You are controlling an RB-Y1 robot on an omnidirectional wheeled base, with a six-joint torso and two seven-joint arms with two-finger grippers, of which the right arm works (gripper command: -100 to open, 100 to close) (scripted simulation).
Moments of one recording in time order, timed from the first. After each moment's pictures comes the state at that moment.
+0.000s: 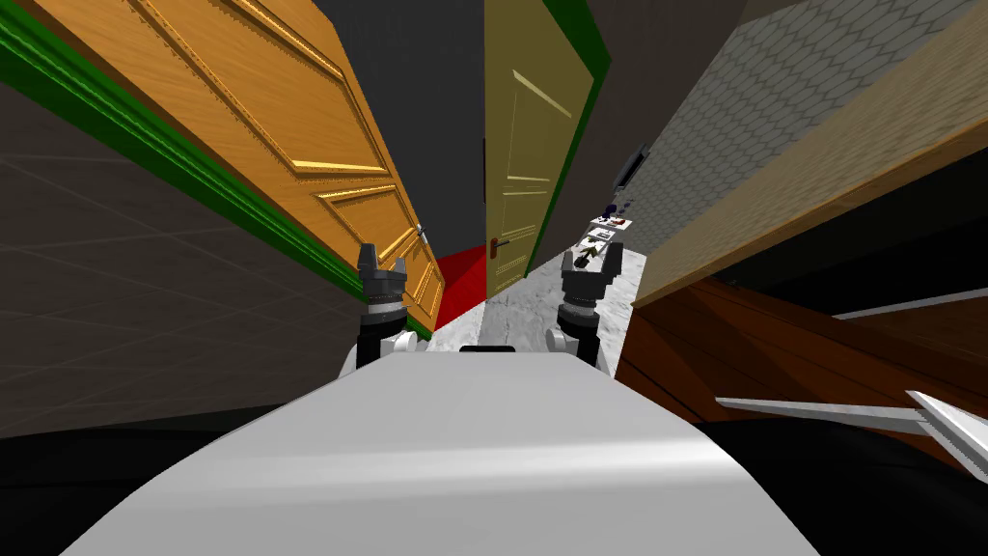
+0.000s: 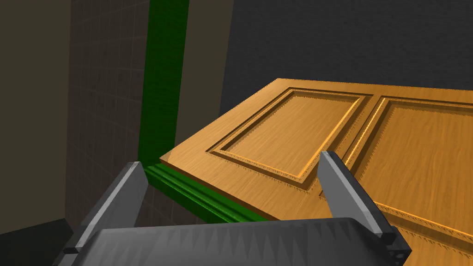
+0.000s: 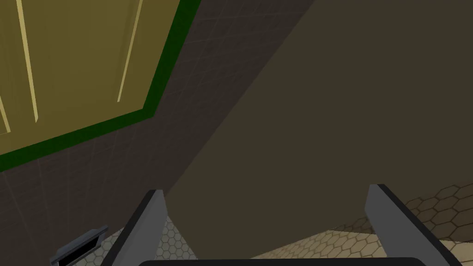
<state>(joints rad) 0.46 -0.02 0.03 -2.30 0.06 -0.62 -0.13</state>
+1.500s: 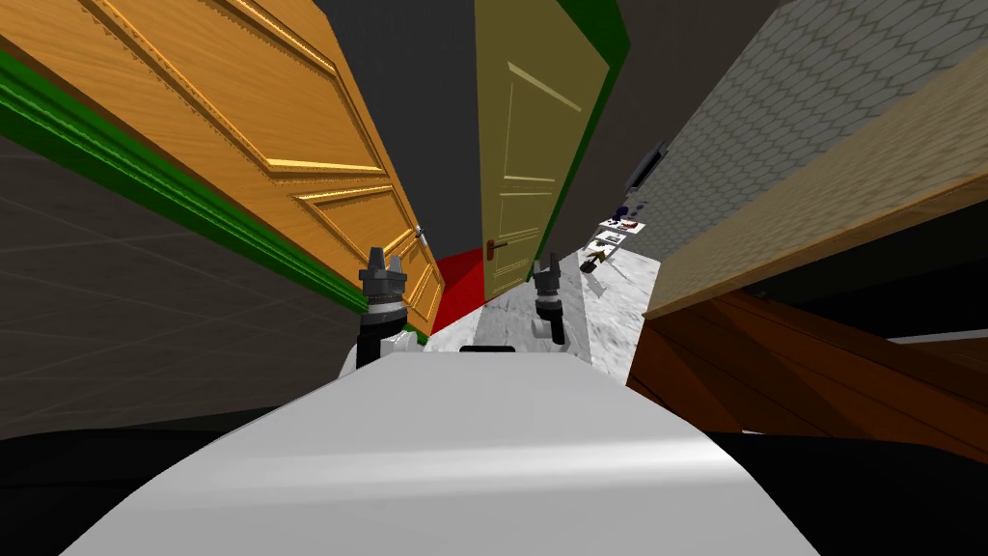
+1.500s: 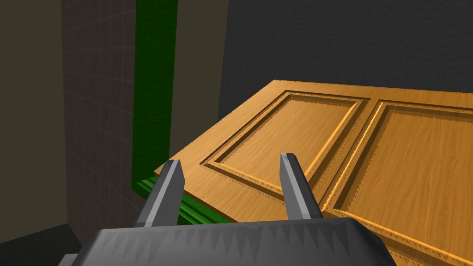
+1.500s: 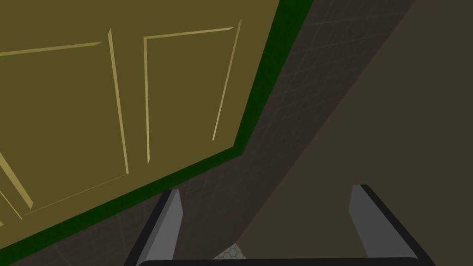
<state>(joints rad) 0.24 -0.06 0.06 -1.92 0.12 -0.61 -0.22</state>
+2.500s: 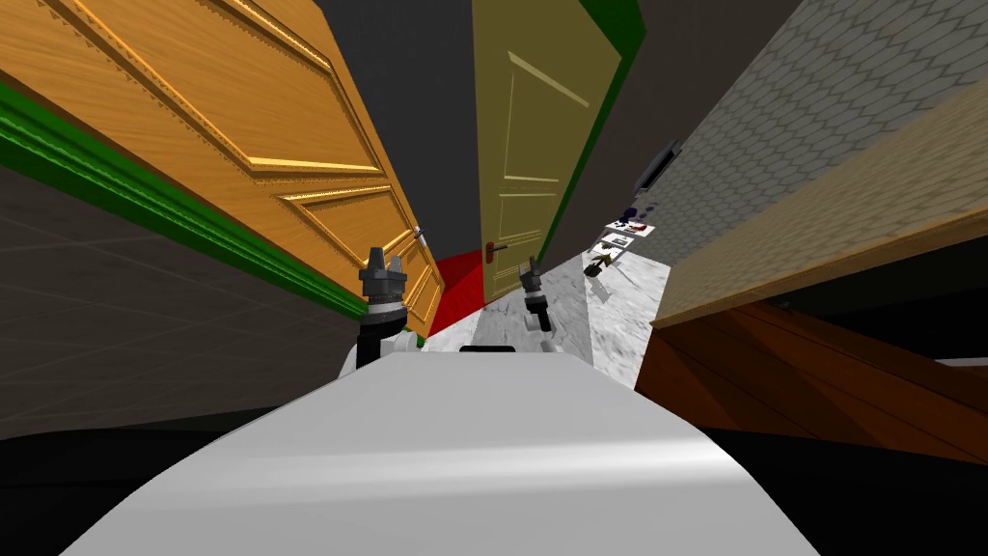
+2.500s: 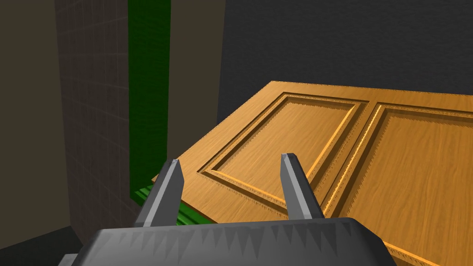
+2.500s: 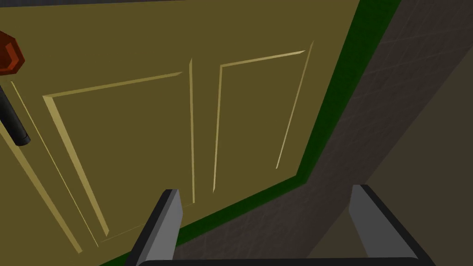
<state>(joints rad) 0.07 -0.09 0.10 -1.63 0.17 -0.61 -0.30</state>
